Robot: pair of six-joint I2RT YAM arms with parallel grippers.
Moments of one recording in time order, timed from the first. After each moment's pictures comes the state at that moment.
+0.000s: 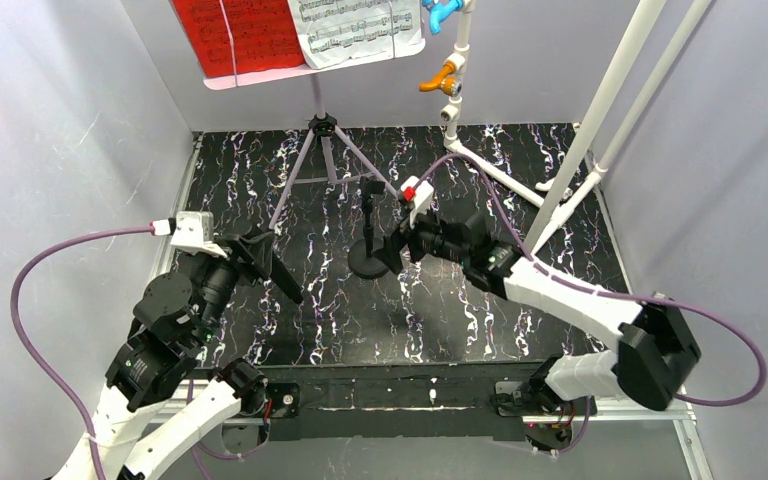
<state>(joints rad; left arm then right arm) -0.66 0.45 0.96 -0.54 -0.43 -0.27 0.87 1.27 0.87 0.10 -0.13 0.07</state>
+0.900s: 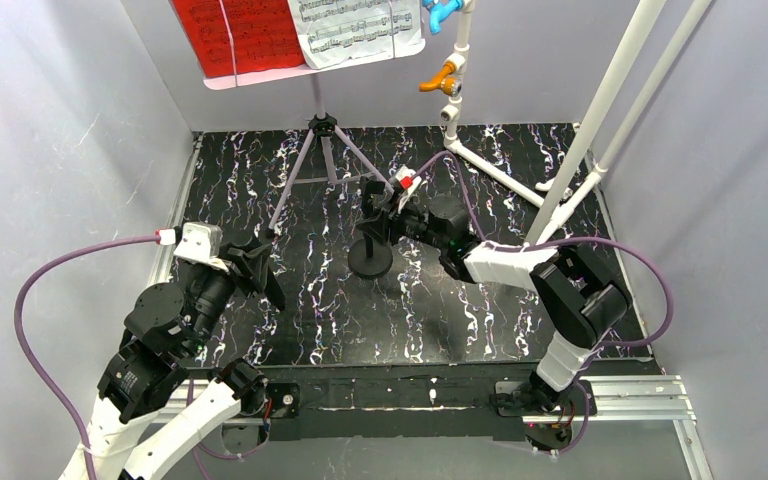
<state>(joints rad) -0.66 0.38 0.96 -0.62 -0.36 -0.11 0.72 1.70 0.89 0.78 -0.43 0.20</state>
